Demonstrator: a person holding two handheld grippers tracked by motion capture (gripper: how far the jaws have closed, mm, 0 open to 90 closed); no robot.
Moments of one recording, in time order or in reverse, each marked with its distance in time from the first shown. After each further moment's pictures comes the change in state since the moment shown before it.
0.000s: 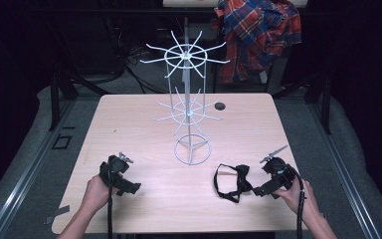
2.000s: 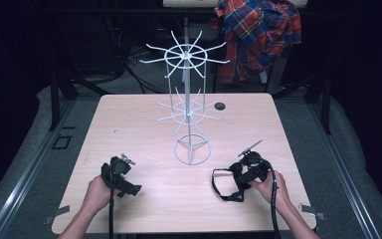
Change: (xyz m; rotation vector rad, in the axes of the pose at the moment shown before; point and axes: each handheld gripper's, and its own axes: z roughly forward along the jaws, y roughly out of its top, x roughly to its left) left arm -0.004 0.000 0.005 0.036 0.008 0.013; right arm 0.021 0.049 0.047 0.000 0.014 0.053
